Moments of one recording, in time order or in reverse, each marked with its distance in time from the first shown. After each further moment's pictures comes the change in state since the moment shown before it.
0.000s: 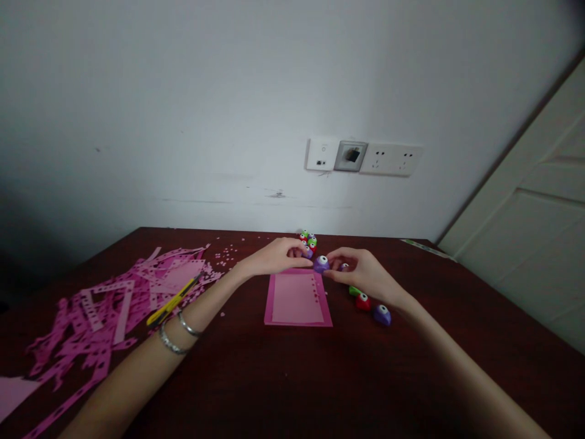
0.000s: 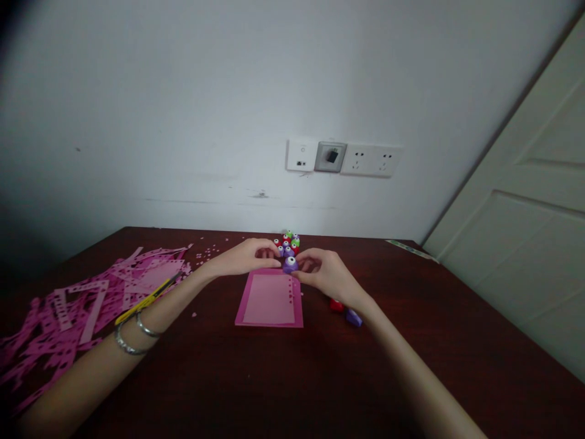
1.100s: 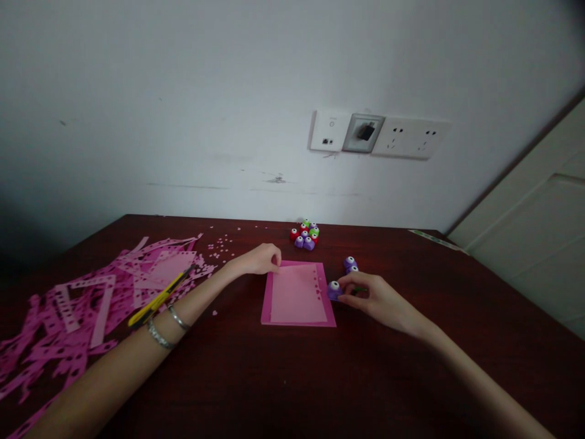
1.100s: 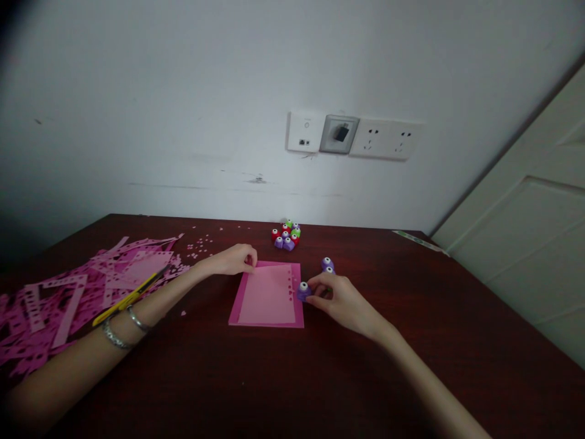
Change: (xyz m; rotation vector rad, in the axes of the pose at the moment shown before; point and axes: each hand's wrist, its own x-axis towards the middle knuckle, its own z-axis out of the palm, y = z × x) left_hand -0.003 -0.081 0.022 0.146 -0.171 -0.298; right_hand -0.029 0.053 0.007 -0.095 -0.143 0.145
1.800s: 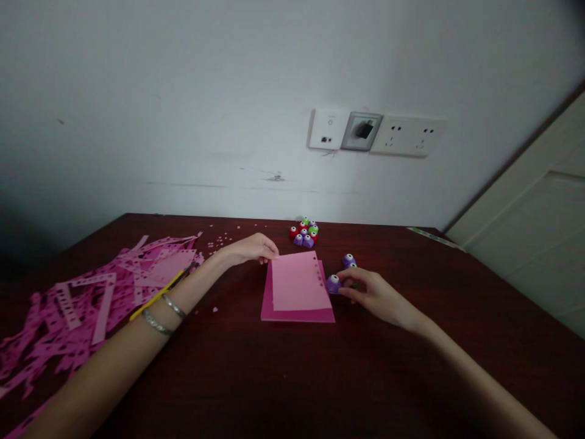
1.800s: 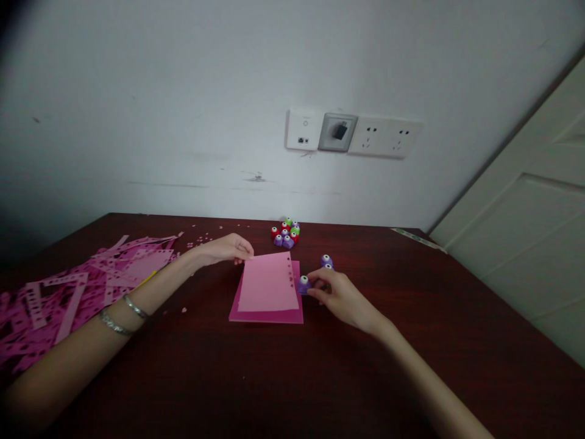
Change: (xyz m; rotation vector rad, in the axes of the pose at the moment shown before) left_hand -0.005 -0.015 -0.016 -0.689 -0.137 -0.079; right_hand 0.001 0.006 0.001 0.038 -0.056 -0.008
